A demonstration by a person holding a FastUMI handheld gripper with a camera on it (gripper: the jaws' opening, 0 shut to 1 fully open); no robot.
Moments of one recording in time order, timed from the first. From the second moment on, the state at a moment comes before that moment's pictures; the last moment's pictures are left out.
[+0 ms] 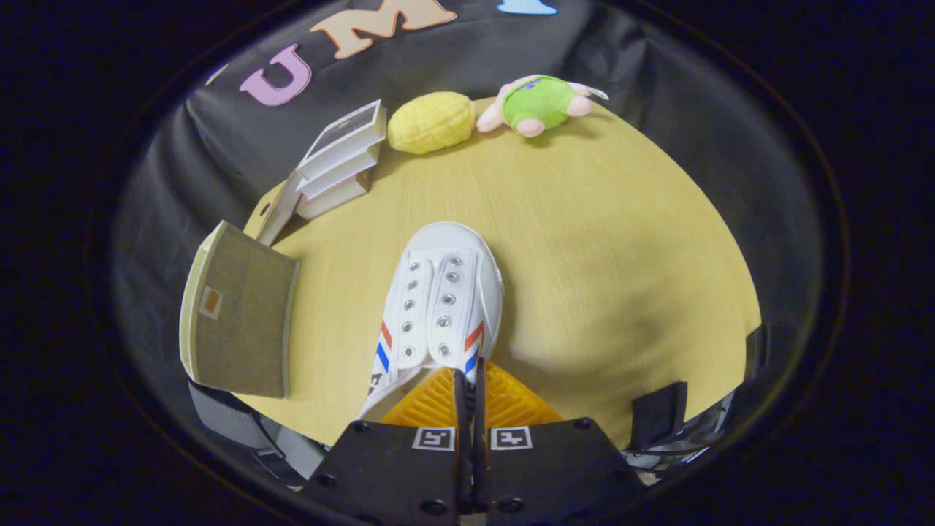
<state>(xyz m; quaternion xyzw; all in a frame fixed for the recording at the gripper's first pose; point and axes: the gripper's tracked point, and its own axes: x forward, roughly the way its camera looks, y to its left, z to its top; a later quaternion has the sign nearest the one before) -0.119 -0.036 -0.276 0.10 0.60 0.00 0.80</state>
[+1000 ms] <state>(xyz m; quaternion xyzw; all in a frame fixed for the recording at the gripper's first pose) -0.083 0.160 -0.165 0.12 0.53 0.07 0.84</state>
